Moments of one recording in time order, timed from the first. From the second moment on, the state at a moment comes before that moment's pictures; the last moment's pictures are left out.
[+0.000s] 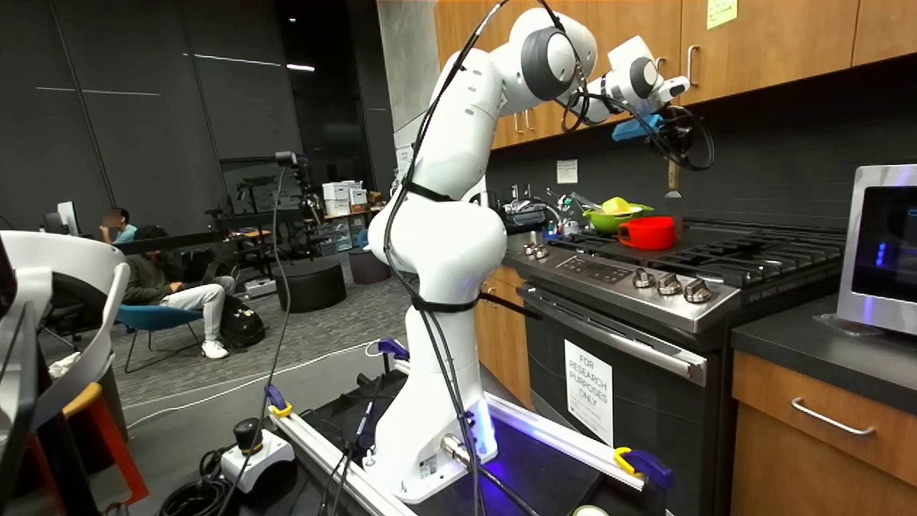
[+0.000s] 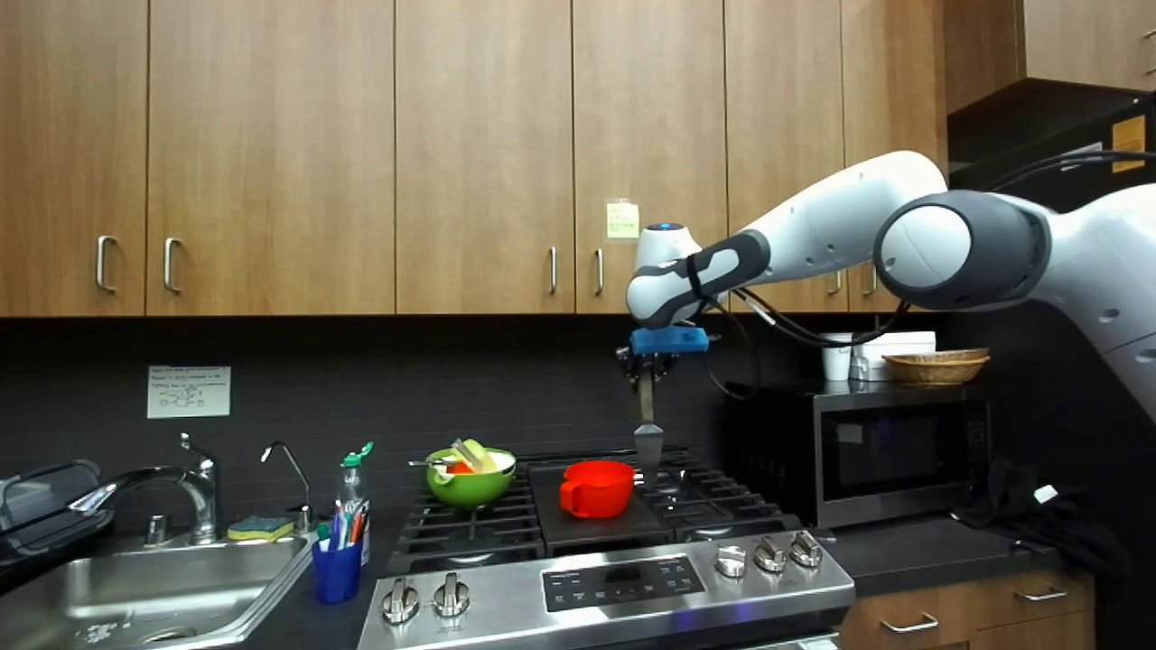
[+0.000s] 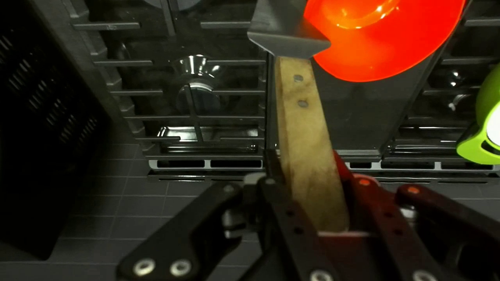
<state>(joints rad) -0.05 0.46 -0.09 -1.28 -0.22 2.27 0.45</state>
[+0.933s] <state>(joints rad) -0.06 0.45 -0.10 -1.46 -0.13 2.59 0.45</state>
